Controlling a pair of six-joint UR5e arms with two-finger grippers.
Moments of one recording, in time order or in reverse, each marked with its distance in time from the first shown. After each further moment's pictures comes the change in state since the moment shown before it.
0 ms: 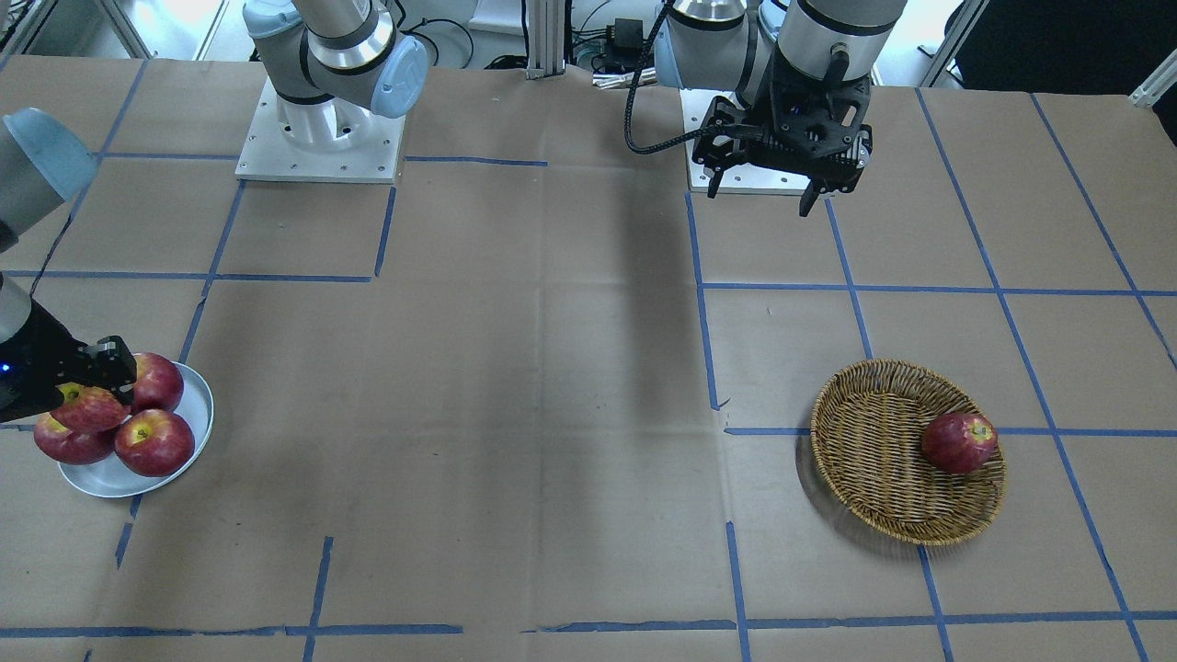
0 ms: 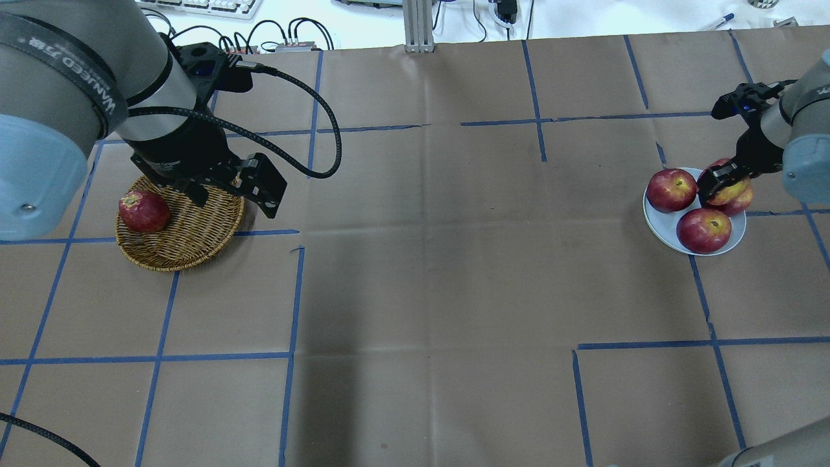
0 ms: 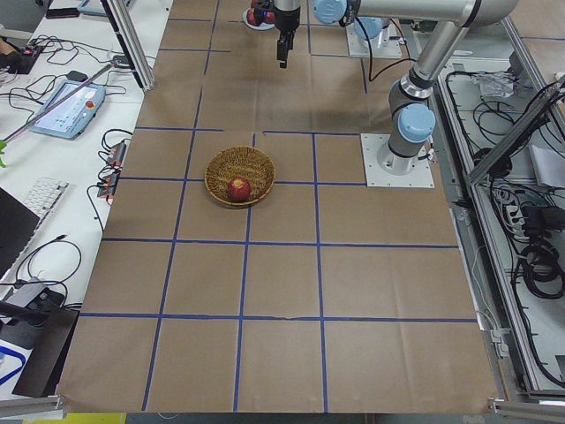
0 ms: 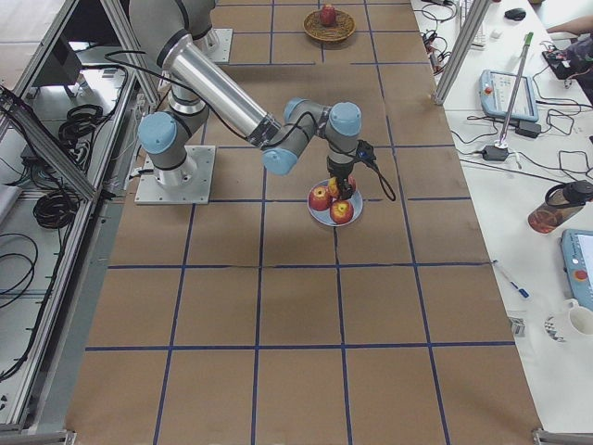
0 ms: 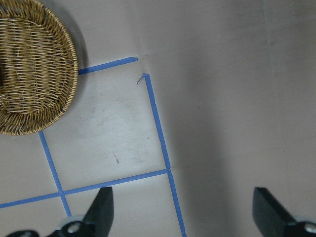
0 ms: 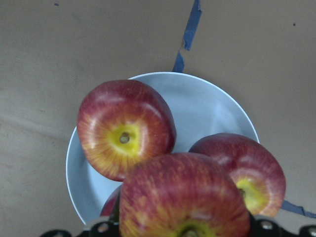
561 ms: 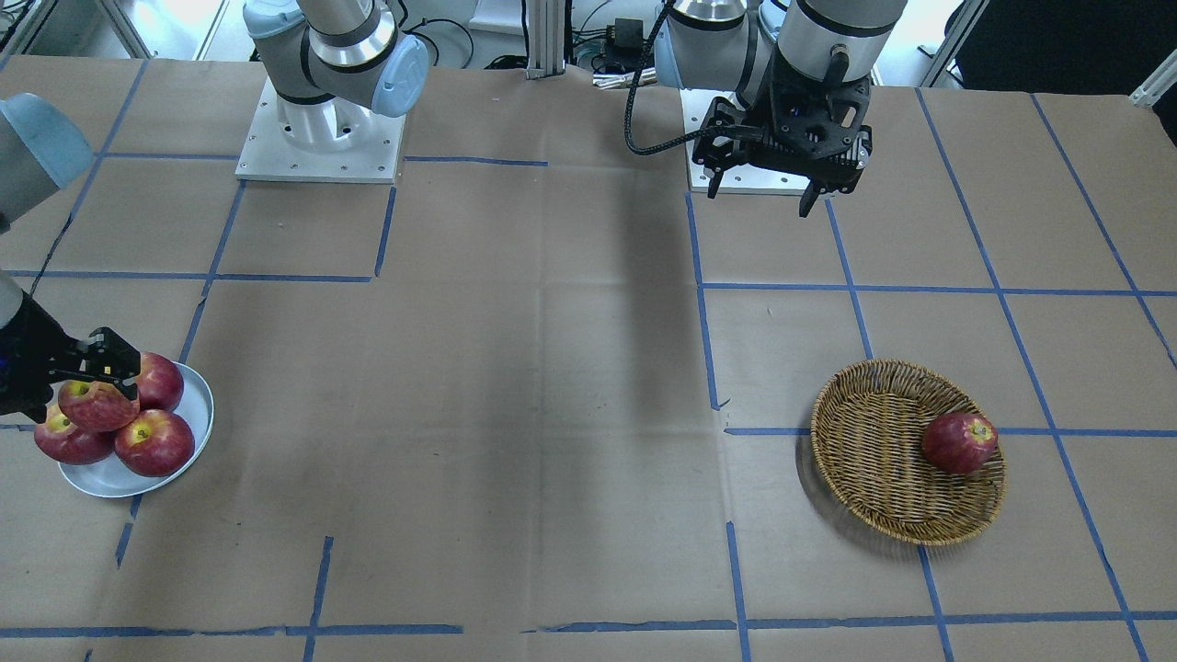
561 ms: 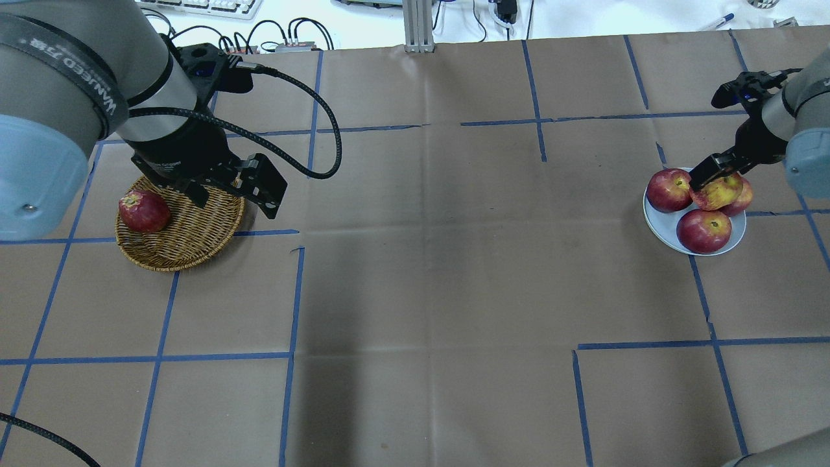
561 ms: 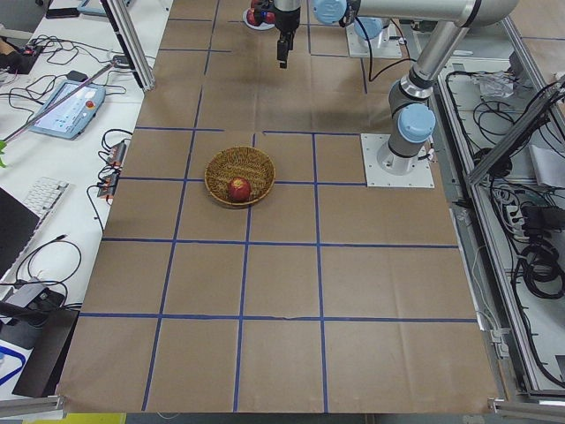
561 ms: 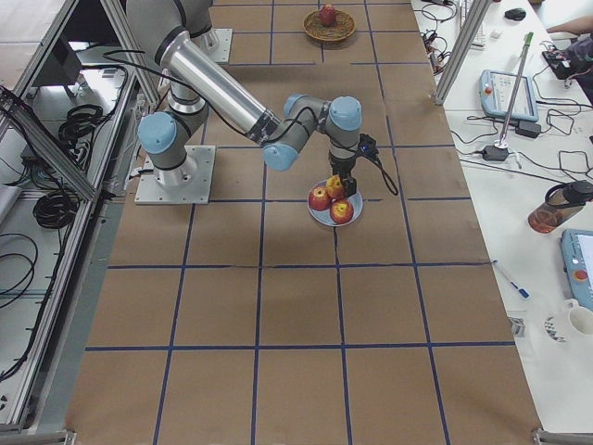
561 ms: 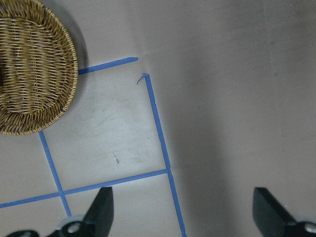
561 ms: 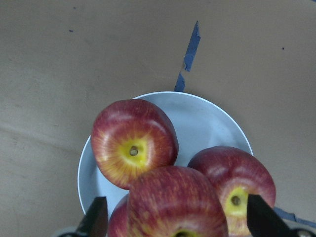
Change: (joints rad) left arm 0.000 0.000 -0.001 0.000 0.000 0.000; right arm 0.022 -0.039 -0.025 0.013 0.018 0.020
